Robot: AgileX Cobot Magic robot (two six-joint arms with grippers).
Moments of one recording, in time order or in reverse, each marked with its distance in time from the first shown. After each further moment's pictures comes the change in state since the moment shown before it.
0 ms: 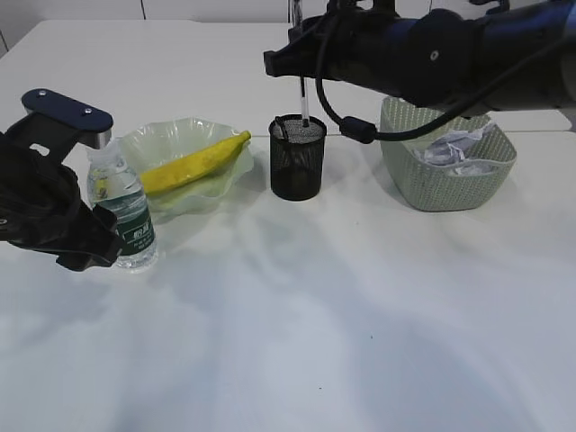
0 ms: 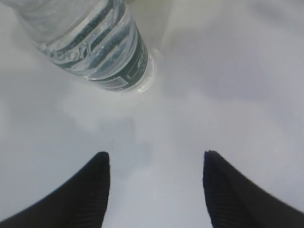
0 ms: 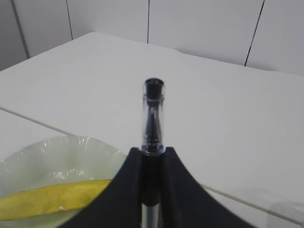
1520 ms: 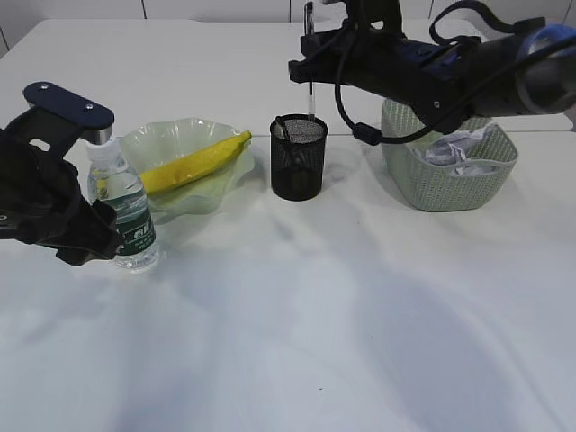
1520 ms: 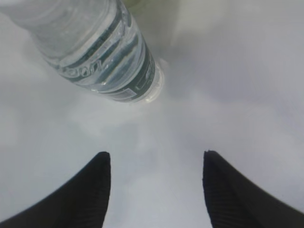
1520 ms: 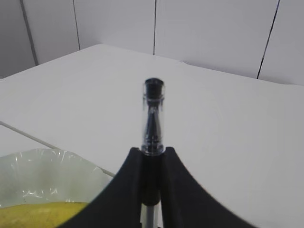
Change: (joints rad) left arm 0.000 0.000 0.000 0.050 -0.025 -0.004; right arm -0.162 0.208 -0.153 -0.743 -0.117 0.684
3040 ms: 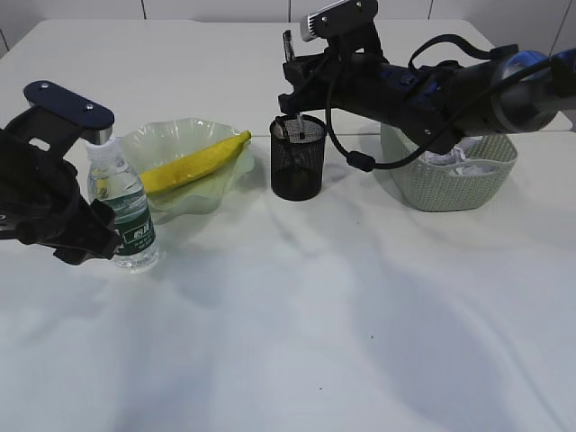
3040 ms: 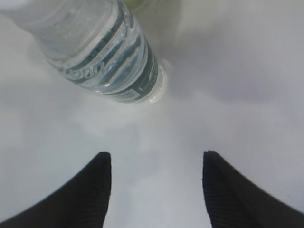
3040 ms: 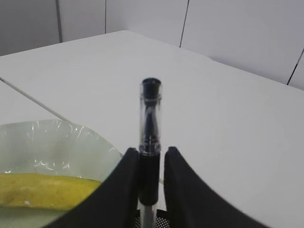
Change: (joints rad) left arm 0.000 0.000 0.000 0.020 0.000 0.000; right arm 0.000 0.079 -0.027 -0.207 -0.074 0.068
